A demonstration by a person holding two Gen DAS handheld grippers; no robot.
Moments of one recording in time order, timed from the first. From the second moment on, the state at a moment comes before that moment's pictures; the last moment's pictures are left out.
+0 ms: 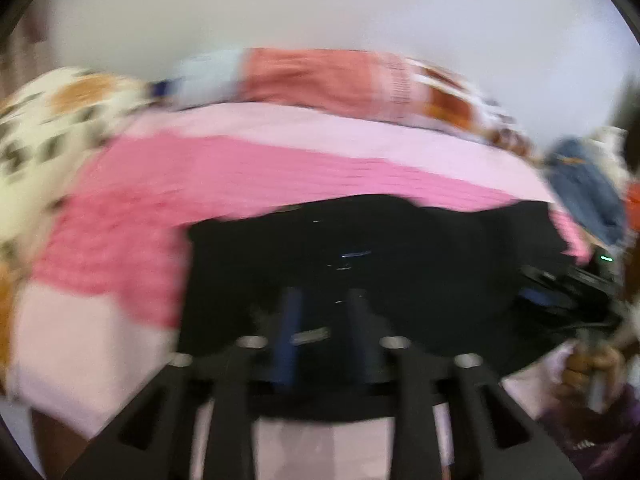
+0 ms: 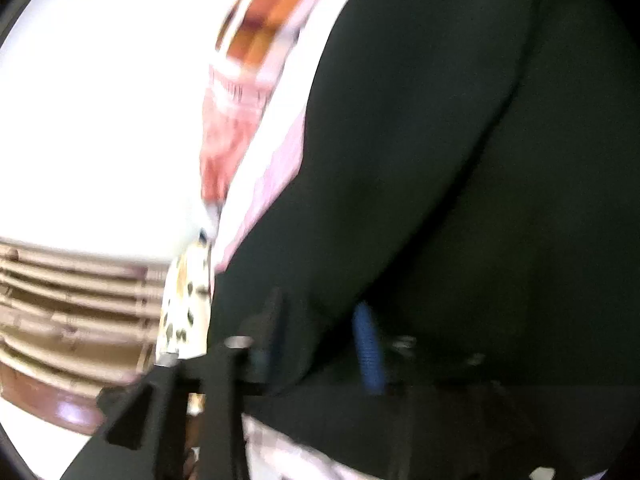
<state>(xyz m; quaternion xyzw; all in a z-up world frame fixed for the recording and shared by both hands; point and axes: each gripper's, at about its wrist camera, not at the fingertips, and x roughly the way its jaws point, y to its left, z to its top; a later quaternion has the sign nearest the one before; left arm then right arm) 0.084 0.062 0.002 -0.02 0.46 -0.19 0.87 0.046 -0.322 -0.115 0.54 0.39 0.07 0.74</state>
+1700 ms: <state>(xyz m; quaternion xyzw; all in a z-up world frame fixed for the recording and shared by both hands) 0.049 -0.071 -0.042 0.05 0.50 -0.29 0.81 -0.124 -0.526 -0.120 0.60 0.35 -0.11 0.71</state>
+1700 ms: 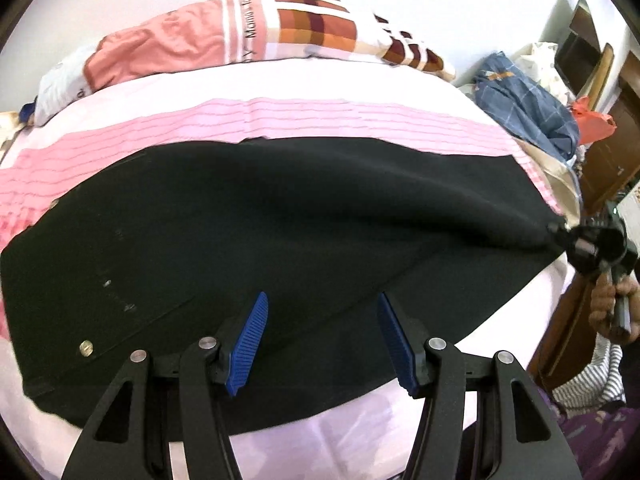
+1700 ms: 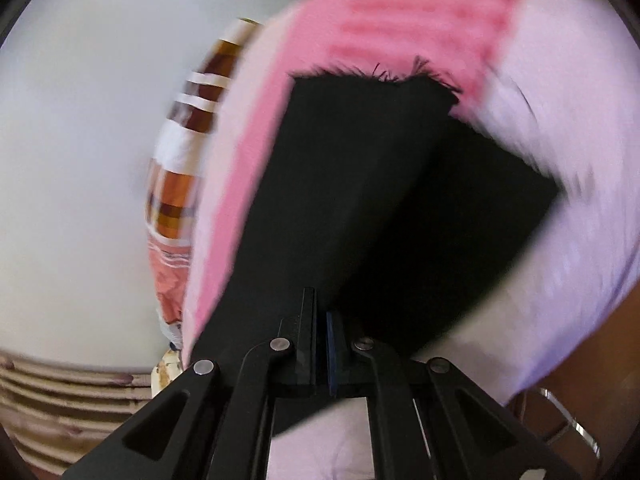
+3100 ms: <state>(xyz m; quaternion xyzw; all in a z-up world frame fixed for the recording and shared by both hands) 0.038 0.003 -0.060 -0.08 0.49 -0.29 0.82 0.040 -0.273 -0.112 0.53 0.42 0.11 0.73</state>
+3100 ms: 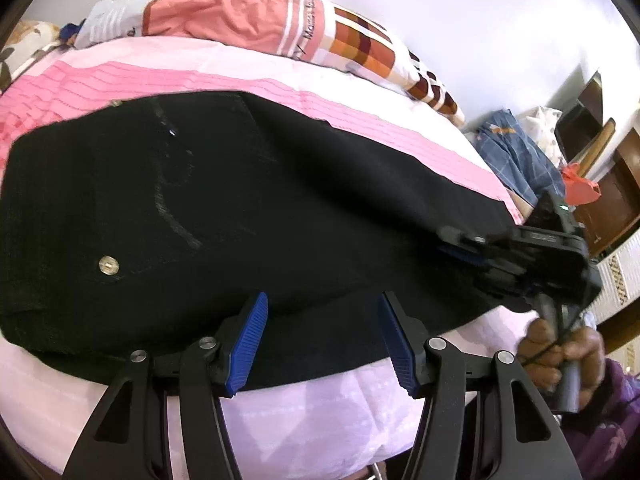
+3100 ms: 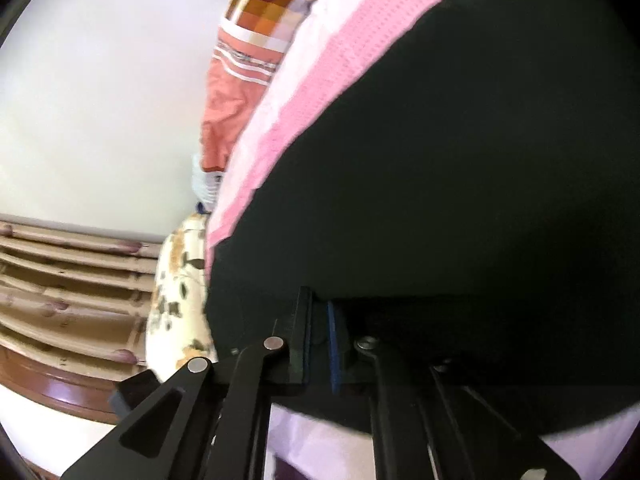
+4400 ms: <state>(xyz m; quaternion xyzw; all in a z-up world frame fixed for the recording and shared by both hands) 0.057 0.060 -0.058 -0.07 0.49 -0.23 0.84 0.021 -0.250 -0.108 0.55 0.45 0.16 0.68</state>
